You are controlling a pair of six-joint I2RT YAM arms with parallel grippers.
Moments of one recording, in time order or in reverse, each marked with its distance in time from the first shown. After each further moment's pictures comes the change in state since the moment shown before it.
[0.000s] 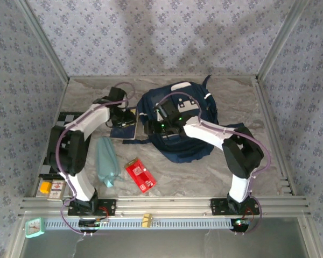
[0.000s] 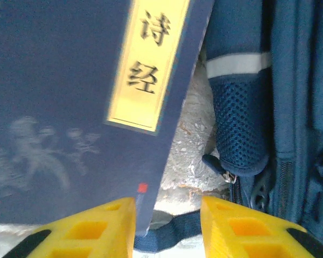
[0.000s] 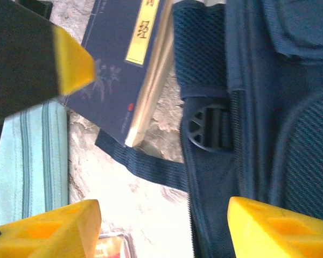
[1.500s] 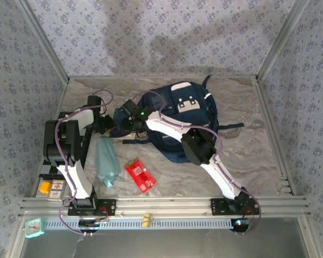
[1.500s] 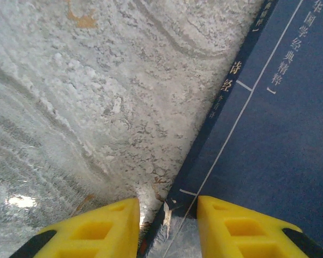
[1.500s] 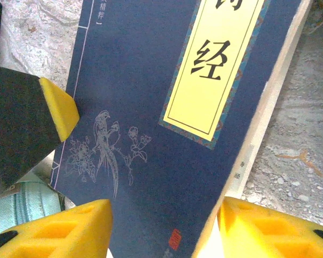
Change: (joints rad) left arm 0.259 0.142 -0.132 0.169 0.002 0.071; right arm 0.131 0.591 0.778 -0.322 0.148 0.134
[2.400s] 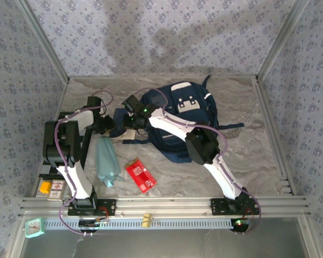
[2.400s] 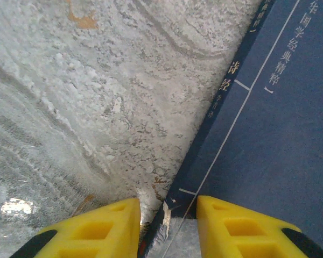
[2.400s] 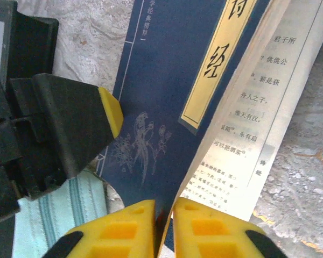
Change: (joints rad) left arm 0.000 -0.014 -0.023 0.028 0.000 0.000; right arm -0.024 -0.053 -0.024 0.032 -0.083 0.019
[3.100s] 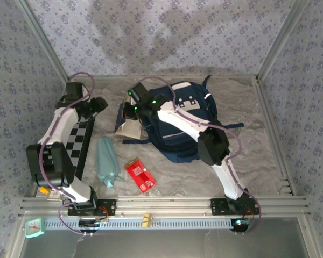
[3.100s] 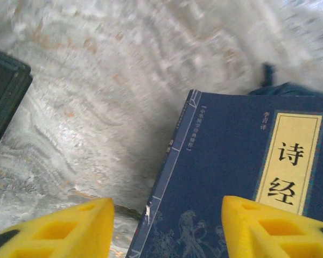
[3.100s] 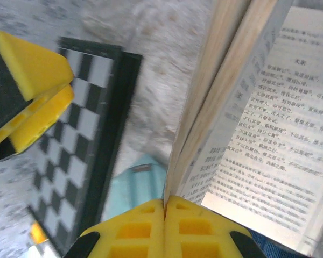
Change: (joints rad) left arm 0.099 -0.316 0.113 -0.093 0.139 -0.082; right arm -0.044 -0.180 -0.037 0.052 -0.133 -0.011
